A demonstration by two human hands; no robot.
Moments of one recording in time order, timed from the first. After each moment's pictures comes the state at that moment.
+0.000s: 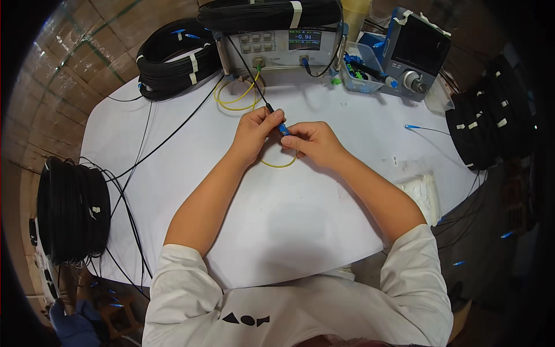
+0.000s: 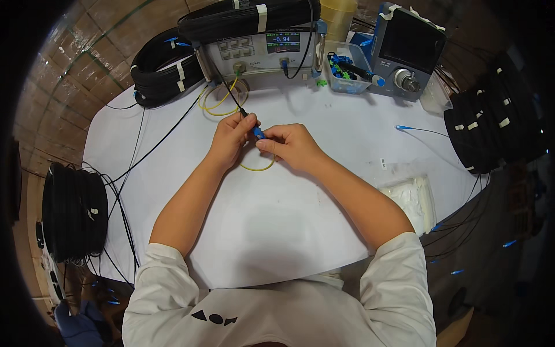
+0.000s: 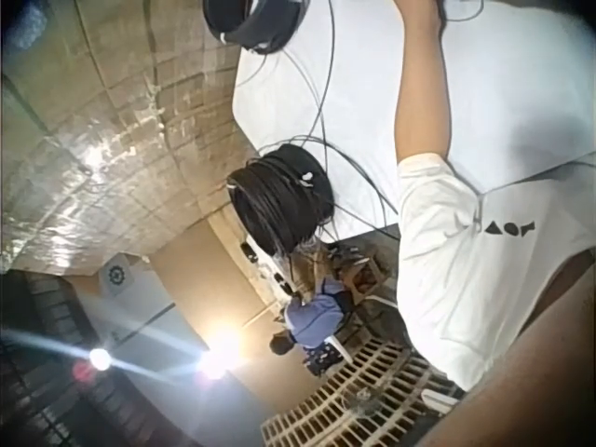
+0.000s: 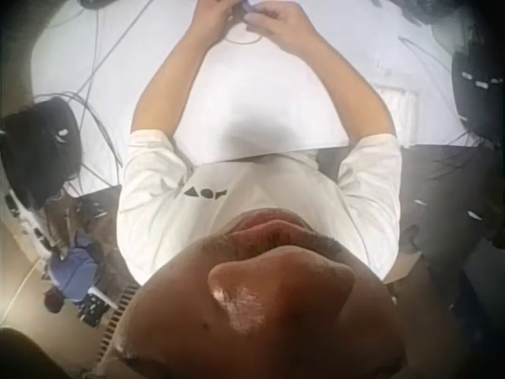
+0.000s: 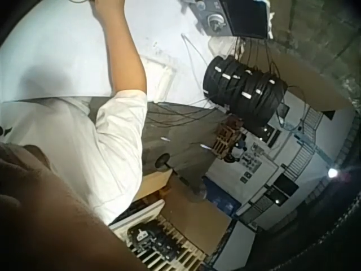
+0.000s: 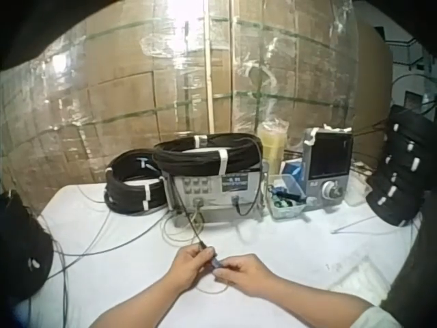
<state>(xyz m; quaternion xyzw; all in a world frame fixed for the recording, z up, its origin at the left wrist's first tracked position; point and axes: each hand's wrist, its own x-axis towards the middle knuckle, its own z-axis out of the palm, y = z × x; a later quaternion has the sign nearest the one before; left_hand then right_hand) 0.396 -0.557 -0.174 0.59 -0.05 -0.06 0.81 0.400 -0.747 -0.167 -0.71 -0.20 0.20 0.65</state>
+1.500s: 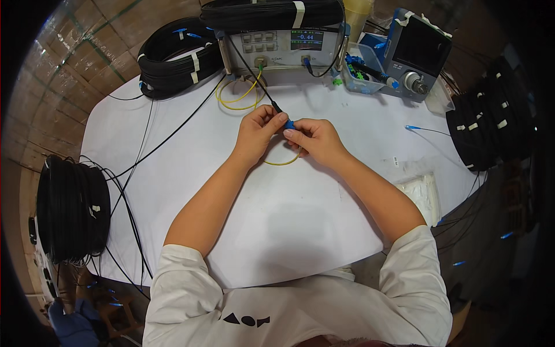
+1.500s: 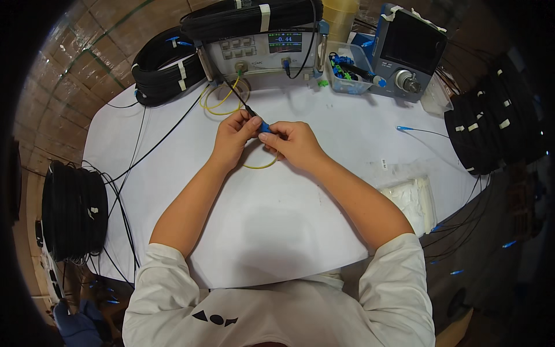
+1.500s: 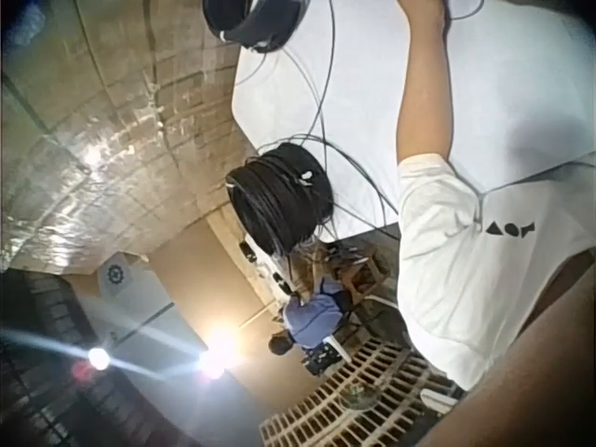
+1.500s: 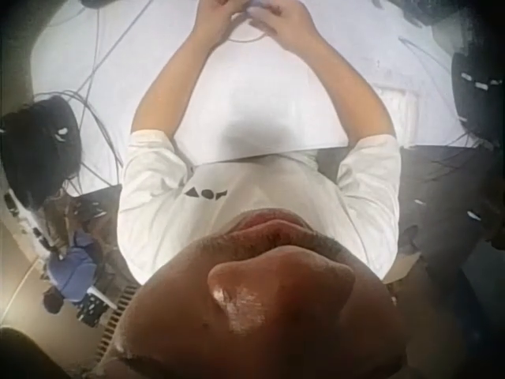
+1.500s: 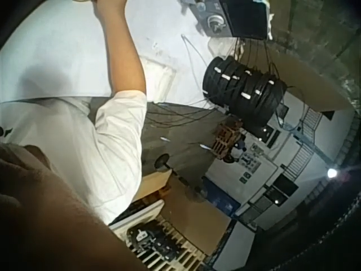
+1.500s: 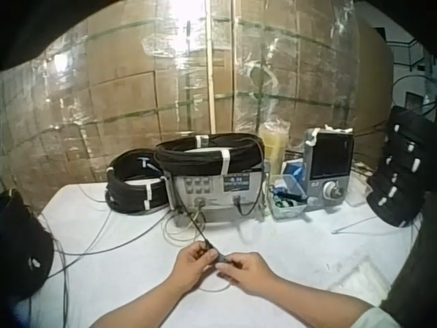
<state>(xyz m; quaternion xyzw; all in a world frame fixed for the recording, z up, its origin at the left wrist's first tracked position) 0.392 -0.560 -0.180 0.61 -0.06 0.00 0.79 0.399 -0.744 -0.163 -0.72 -0.17 0.18 0.65</state>
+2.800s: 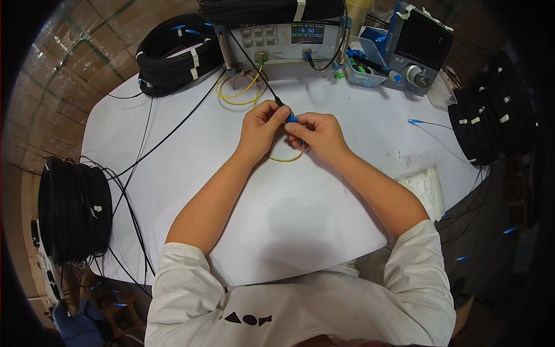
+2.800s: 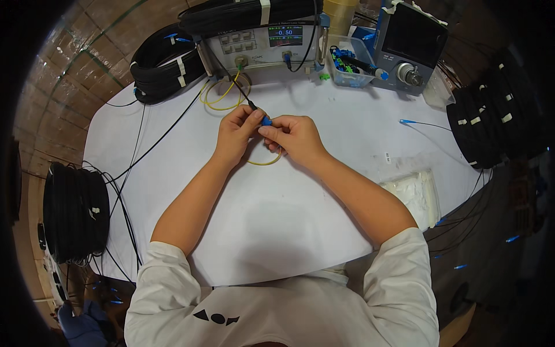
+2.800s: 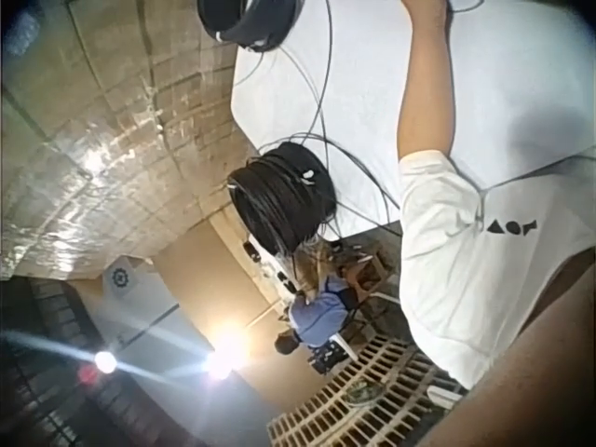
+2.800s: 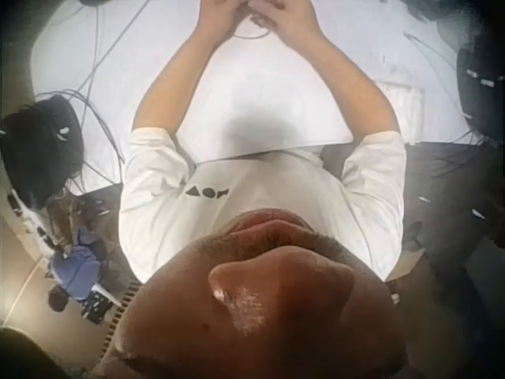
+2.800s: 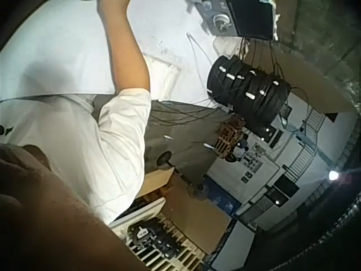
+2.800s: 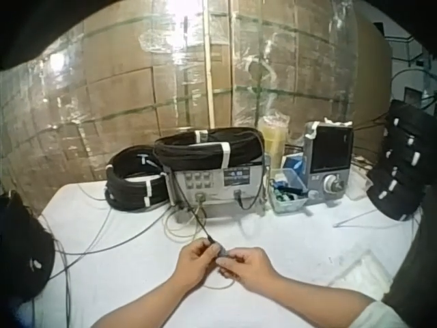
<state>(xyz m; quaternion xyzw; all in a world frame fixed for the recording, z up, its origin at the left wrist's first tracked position) 0.391 -0.567 -0.176 0.64 -0.06 0.02 0.77 0.398 -0.740 -0.169 -0.69 -0.13 0.17 0.69</state>
